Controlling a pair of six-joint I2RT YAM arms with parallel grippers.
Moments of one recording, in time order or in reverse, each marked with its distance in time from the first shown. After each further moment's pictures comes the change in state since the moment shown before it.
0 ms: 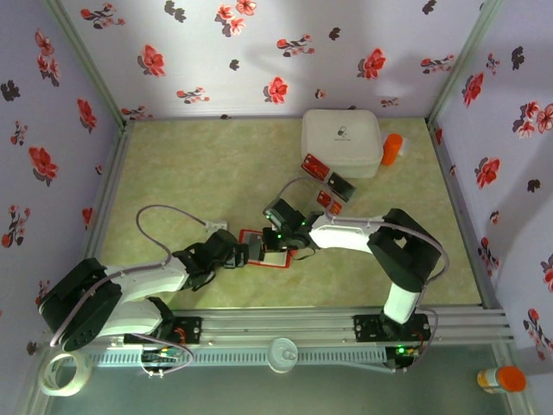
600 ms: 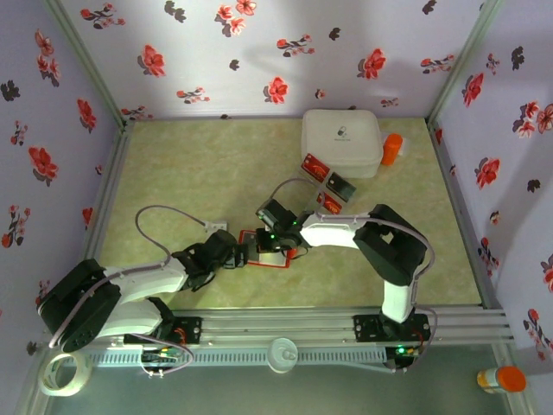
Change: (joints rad) left arm 0.000 -0.009 -0.007 0.006 0.000 -0.001; right arm 0.015 0.089 0.062 0.021 -0.023 0.001
